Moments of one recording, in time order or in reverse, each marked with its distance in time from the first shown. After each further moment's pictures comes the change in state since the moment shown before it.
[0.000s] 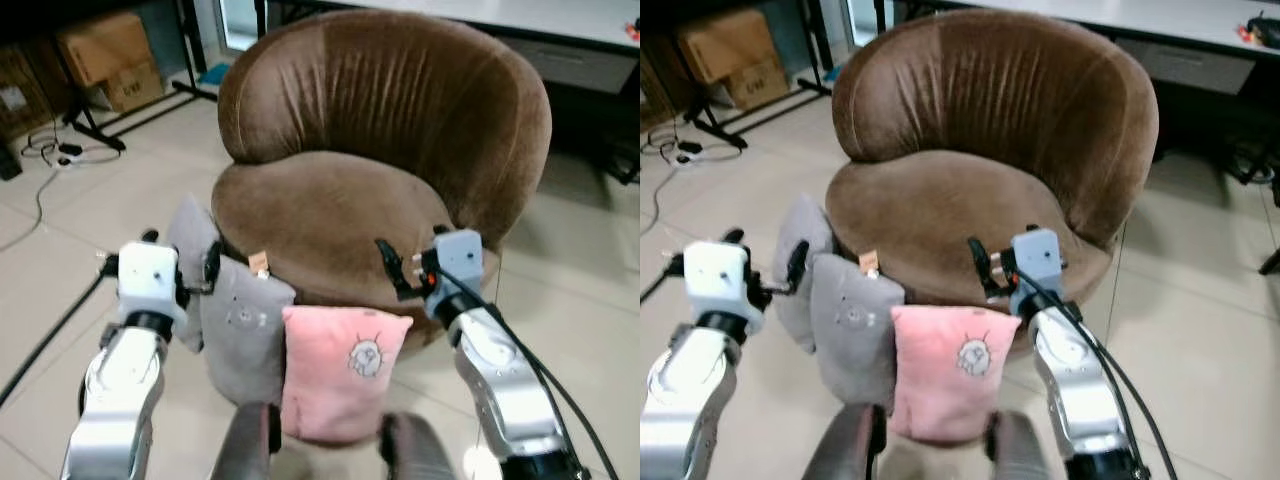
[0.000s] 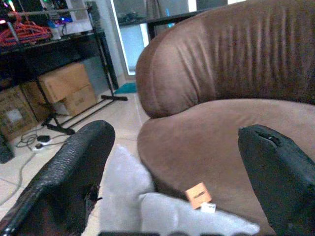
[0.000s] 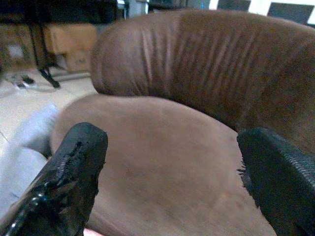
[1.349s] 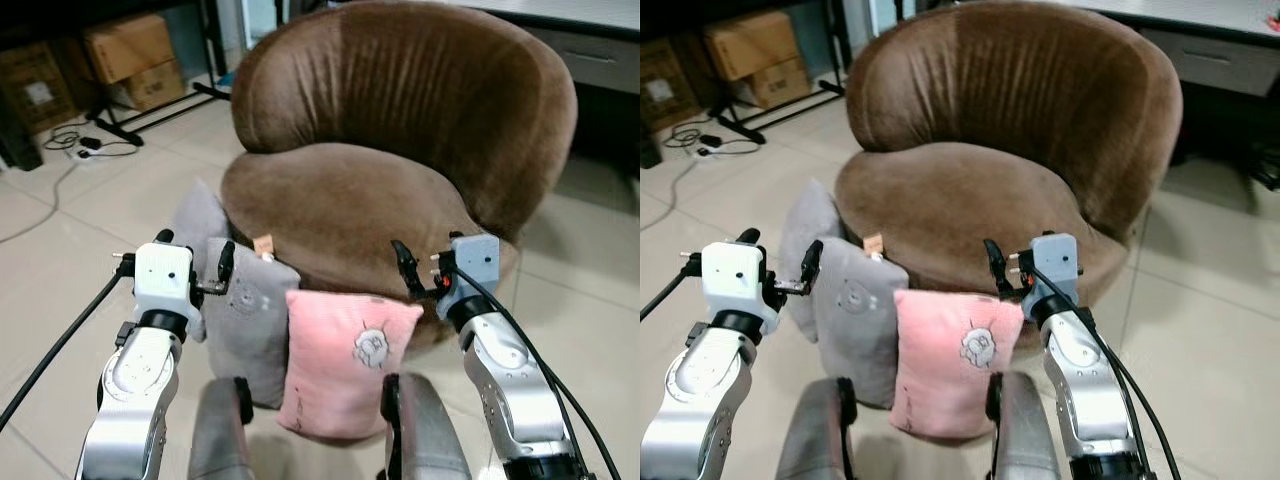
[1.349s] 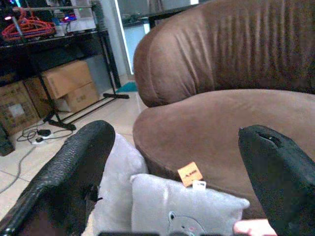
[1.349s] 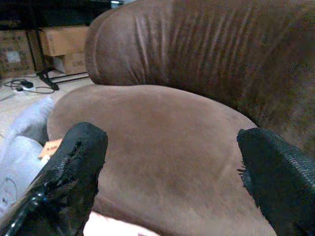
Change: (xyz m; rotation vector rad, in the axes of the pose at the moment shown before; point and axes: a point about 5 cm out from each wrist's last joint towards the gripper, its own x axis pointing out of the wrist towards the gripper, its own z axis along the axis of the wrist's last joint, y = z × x) left arm 0.001 -0.004 -0.001 0.017 0.005 -0.006; right arm -0.001 -0.006 -0.004 0.067 0.004 -0.036
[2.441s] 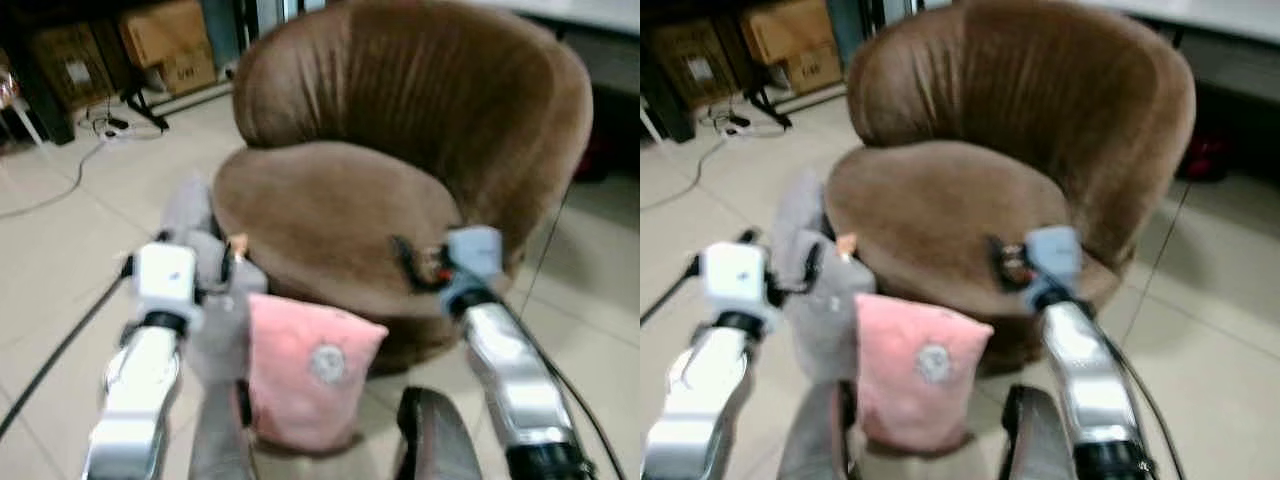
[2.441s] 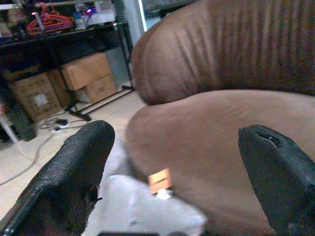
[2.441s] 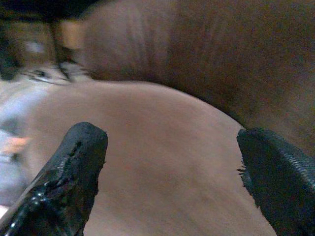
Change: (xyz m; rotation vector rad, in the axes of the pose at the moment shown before) left arm 0.002 -0.003 0.003 0.016 -0.021 0.003; right arm 0.007 -0.006 -0.003 -0.003 0.017 -0.023
